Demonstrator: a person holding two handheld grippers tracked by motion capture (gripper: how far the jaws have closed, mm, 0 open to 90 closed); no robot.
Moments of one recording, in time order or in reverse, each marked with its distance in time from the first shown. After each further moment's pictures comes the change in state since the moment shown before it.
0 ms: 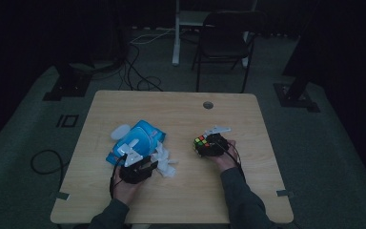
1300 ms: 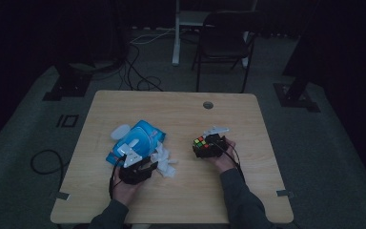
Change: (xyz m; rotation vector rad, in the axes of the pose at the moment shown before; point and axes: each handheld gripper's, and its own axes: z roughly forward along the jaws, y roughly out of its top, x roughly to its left) left arm 0.000 -0.001 0.000 0.001 -0.005 0.002; right arm 0.004 0.000 0.002 0.012 -0.001 -0.008
